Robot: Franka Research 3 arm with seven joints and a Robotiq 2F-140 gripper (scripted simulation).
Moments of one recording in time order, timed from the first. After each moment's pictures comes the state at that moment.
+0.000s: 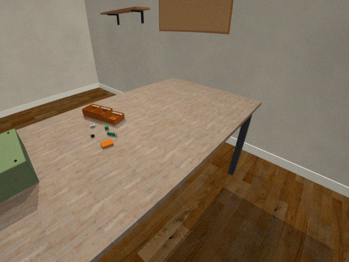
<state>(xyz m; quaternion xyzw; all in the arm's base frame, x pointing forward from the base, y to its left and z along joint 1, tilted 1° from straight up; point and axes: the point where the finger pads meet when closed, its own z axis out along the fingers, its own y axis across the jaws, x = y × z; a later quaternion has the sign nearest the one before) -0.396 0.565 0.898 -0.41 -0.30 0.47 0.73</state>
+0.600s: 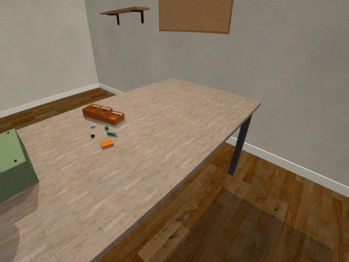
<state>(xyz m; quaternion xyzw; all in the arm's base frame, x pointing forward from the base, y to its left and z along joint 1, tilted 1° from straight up) -0.397 0.553 0.762 -0.40 -0.26 0.52 0.71</state>
